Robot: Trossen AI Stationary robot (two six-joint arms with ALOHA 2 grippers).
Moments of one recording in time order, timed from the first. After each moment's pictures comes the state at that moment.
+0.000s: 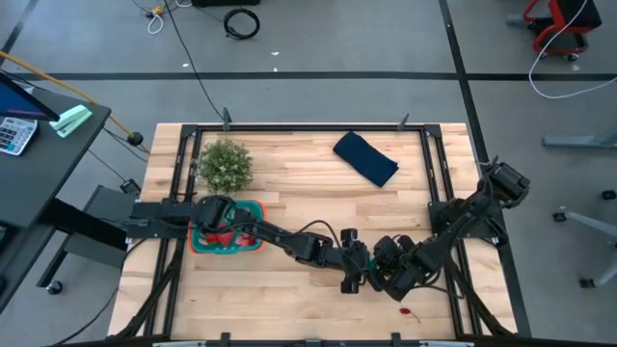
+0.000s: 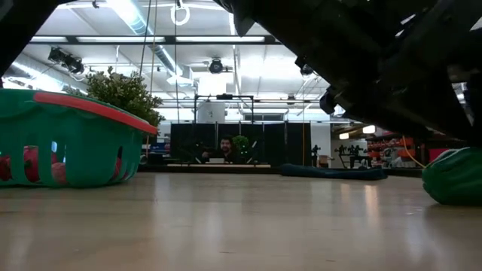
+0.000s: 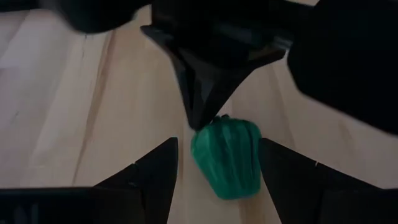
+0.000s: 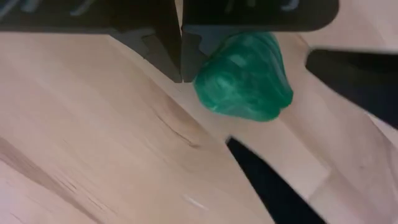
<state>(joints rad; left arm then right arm) -0.30 2.39 1.87 -0.13 -0.27 -0.12 0.74 1.60 0.79 -0.57 0.45 1.57</state>
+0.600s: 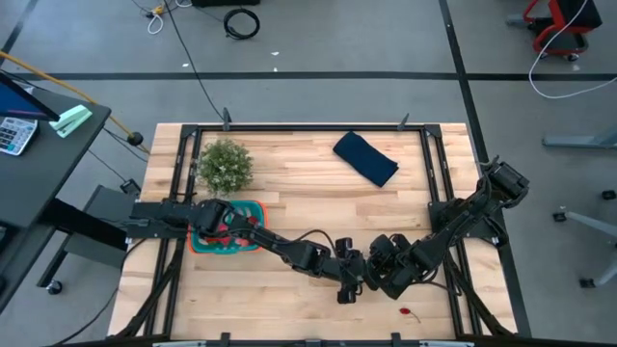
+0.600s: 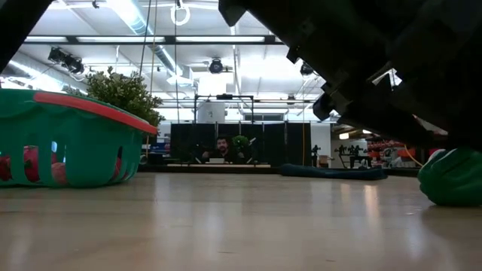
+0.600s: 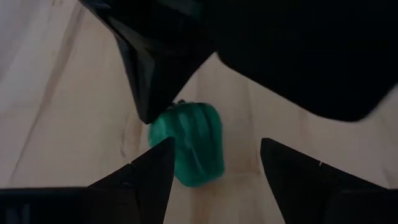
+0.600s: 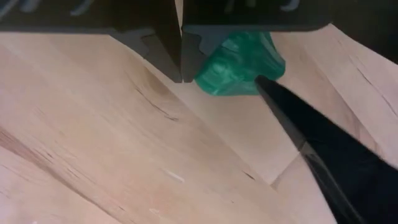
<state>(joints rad) -0.34 2.39 1.87 -0.18 -0.26 -0.25 0.71 1.60 0.79 -0.50 0.48 1.51</state>
